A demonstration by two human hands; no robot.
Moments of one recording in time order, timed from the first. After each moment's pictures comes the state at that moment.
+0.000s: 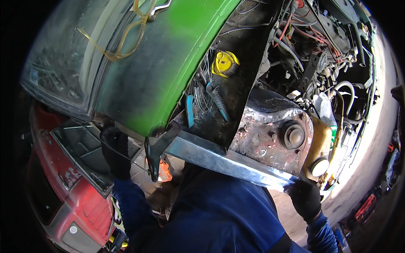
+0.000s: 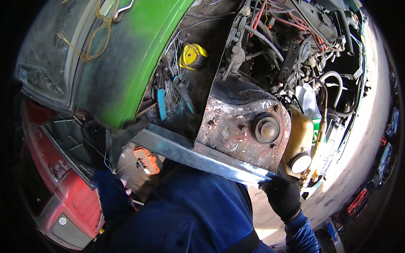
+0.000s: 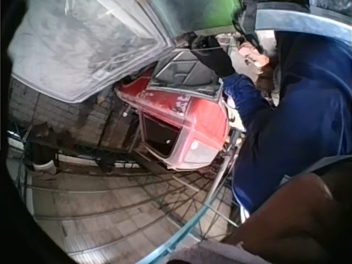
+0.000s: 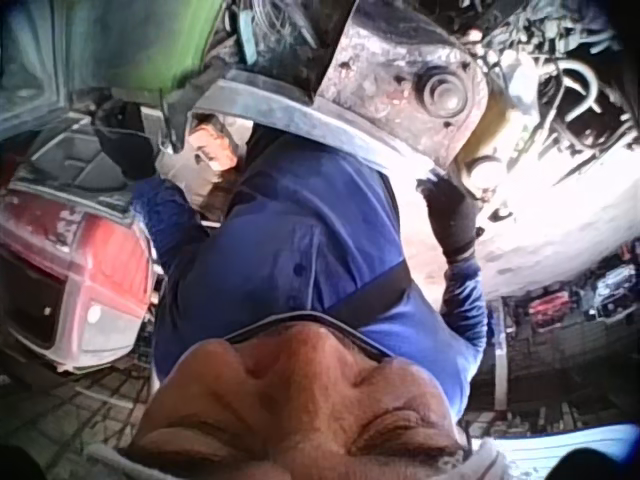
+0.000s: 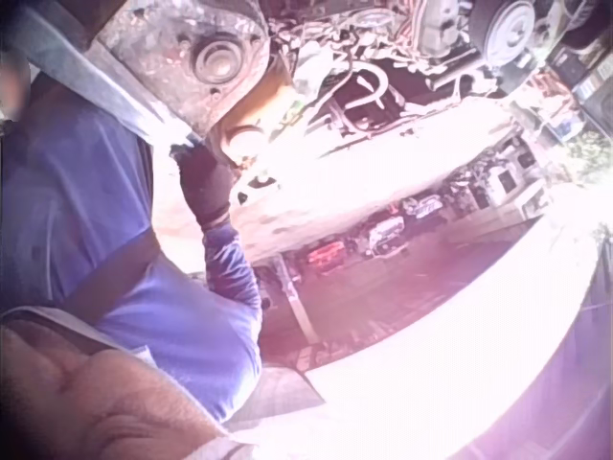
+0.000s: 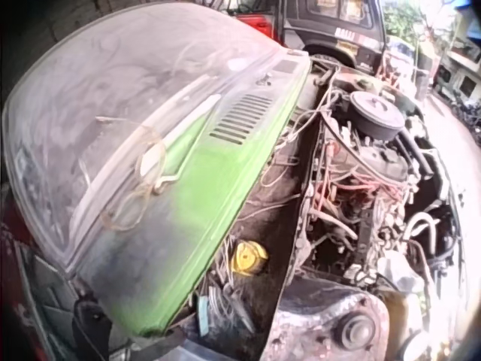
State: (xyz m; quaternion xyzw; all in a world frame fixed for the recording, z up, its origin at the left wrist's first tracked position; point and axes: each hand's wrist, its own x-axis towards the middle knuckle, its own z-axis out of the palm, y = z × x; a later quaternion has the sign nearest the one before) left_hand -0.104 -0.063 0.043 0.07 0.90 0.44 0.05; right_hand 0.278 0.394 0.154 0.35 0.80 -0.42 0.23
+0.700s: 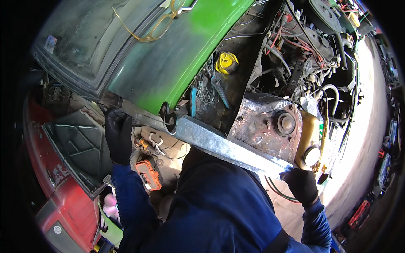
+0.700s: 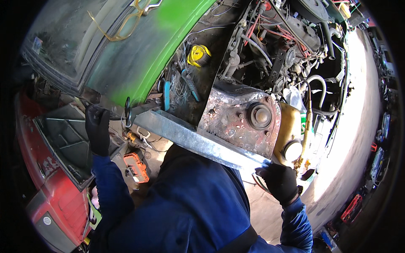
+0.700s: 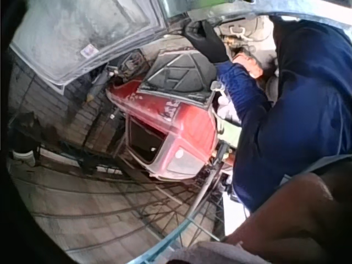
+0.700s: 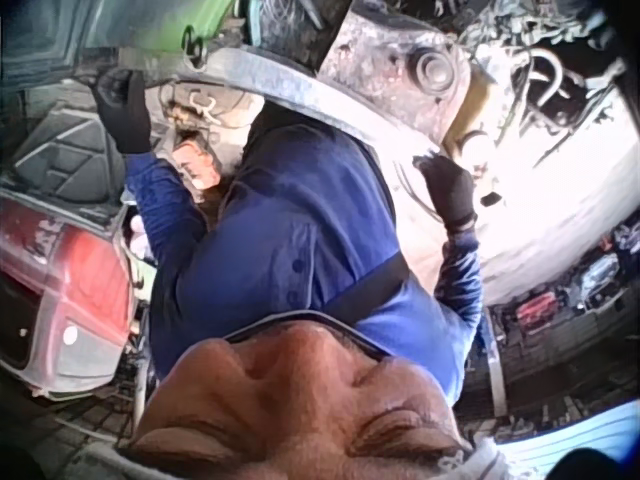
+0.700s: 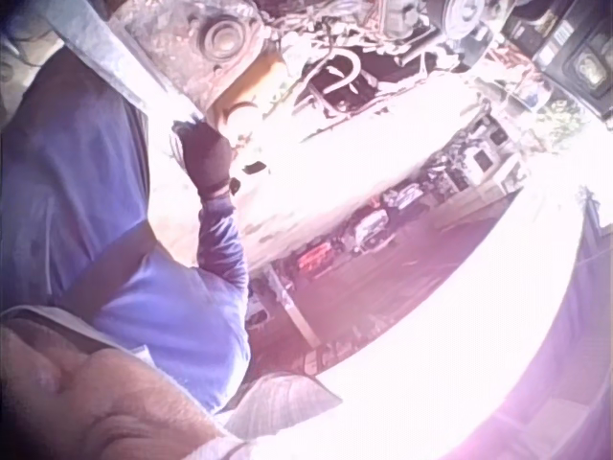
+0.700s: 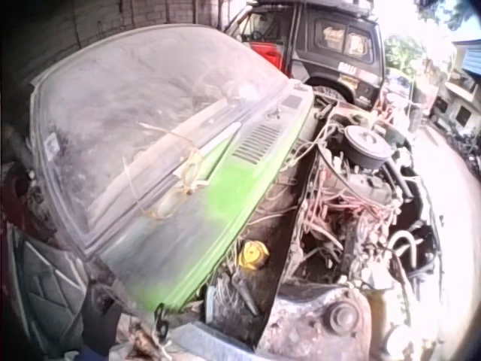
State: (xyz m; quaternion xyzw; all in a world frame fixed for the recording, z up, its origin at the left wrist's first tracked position) left_hand -0.104 -0.062 0.032 0.08 0.83 0.55 0.09; right_hand 0.298 0.392 0.137 0.24 0.88 -0.40 0.12
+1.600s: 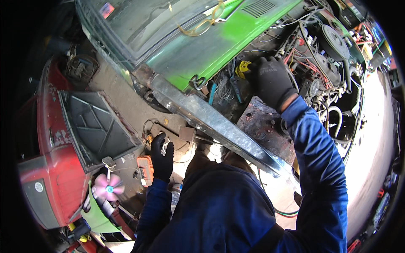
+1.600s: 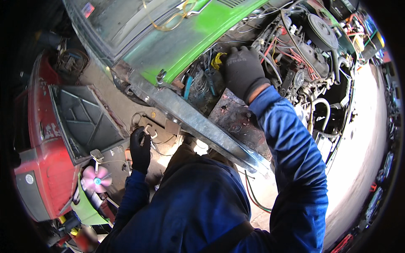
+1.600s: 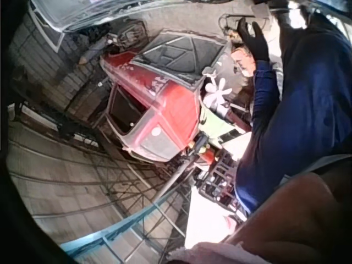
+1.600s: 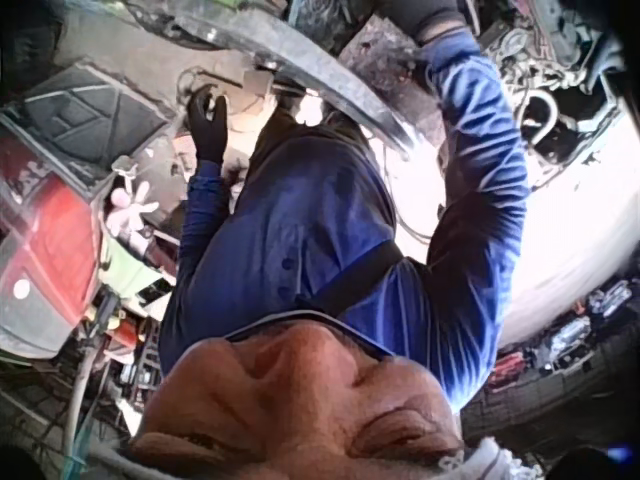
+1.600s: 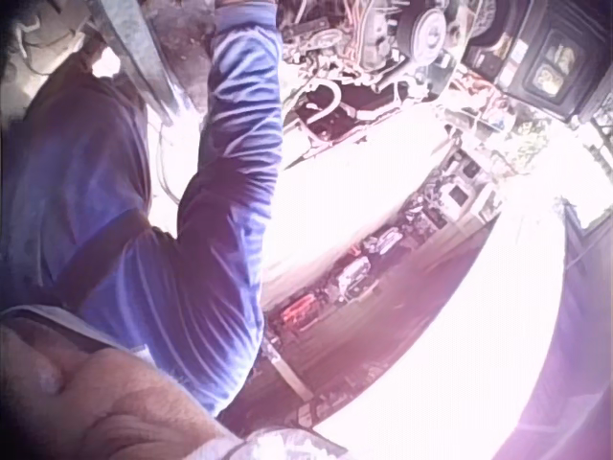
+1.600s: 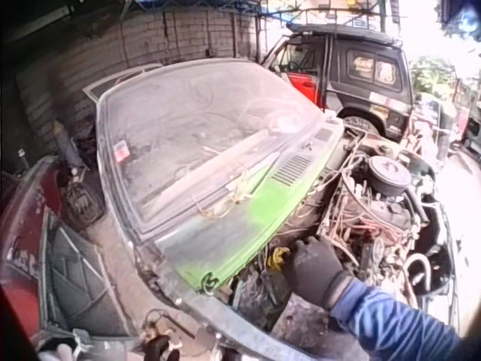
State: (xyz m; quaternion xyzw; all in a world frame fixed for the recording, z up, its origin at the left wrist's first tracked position) left_hand 0.104 -0.065 -0.039 0.02 0.88 0.47 -0.01; right_hand -0.018 0.396 0.111 -0.09 0.99 0.08 -0.01
